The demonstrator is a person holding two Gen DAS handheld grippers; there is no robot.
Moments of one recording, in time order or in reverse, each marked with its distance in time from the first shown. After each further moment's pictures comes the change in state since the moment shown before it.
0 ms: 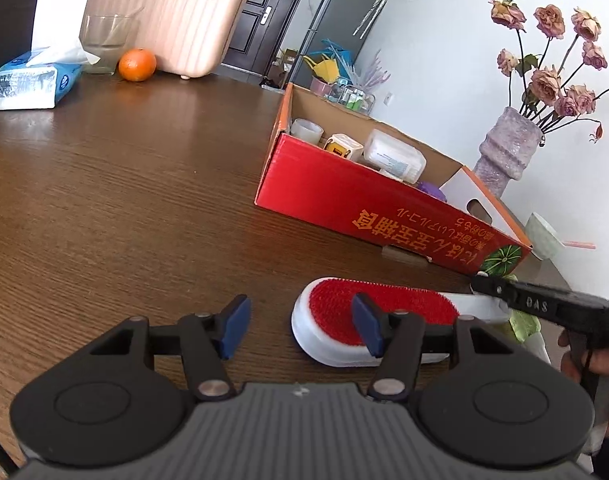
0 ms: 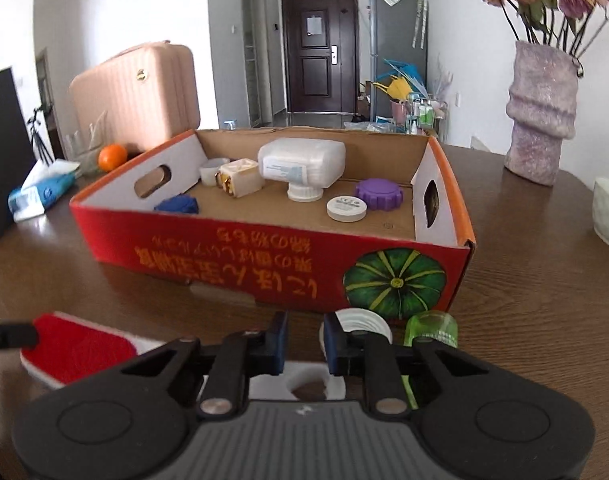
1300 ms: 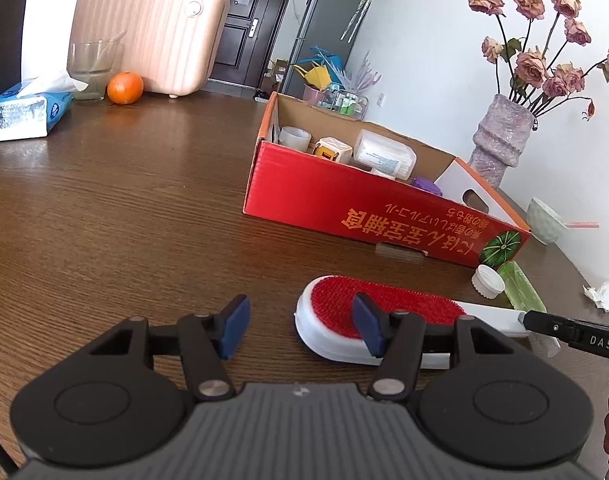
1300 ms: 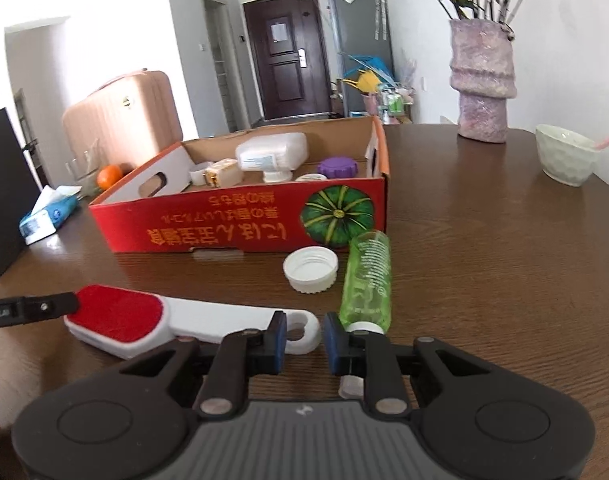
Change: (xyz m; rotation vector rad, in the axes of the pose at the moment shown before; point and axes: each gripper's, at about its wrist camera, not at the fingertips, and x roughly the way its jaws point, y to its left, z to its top) left arm -0.002 -0.014 -0.005 0.086 -0.032 0.026; right arm -0.064 -0.023 -0.044 0.165 -0.020 -0.019
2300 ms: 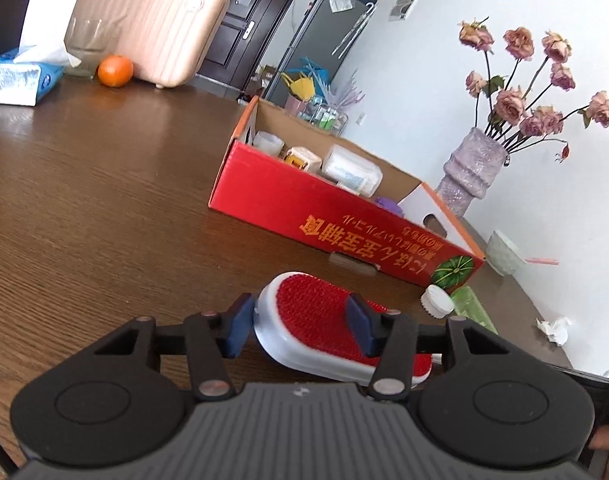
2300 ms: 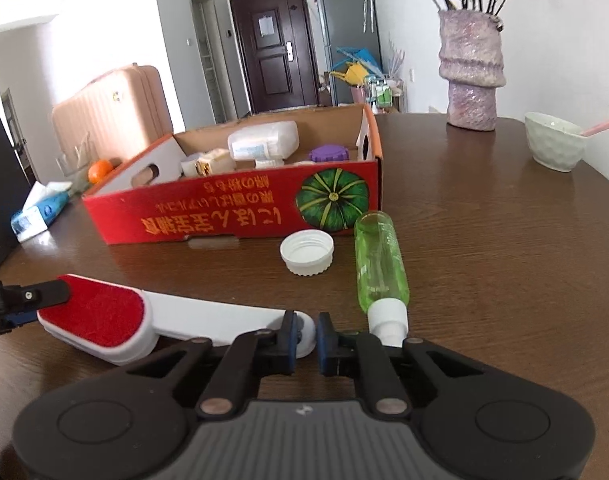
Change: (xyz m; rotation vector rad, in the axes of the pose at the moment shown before) left arm -0.014 -0.005 -0.005 -0.126 -0.036 -0.123; right arm -0.012 0.010 -0.007 0.015 -0.003 -0.025
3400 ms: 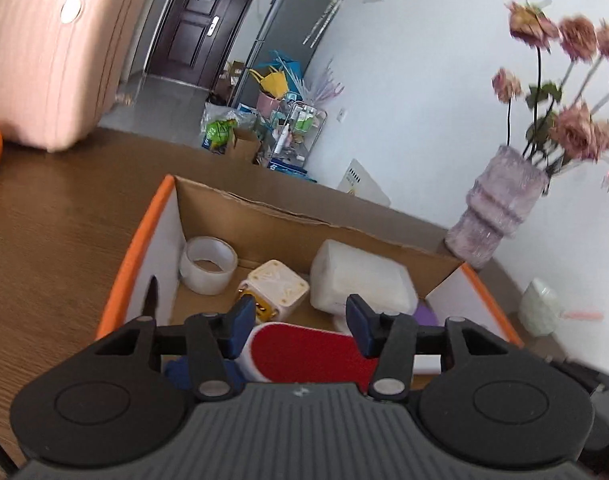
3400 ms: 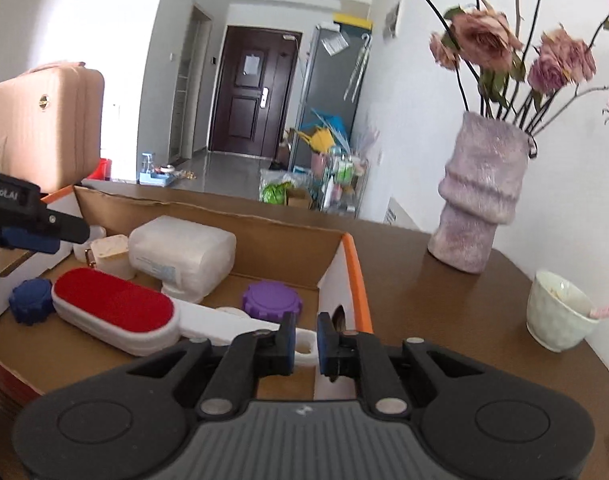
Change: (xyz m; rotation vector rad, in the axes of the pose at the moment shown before) left arm 0.199 -0.014 0.154 0.123 0.043 -0.035; right arm 0.144 0.014 0.121 -0.247 -0.182 -0.245
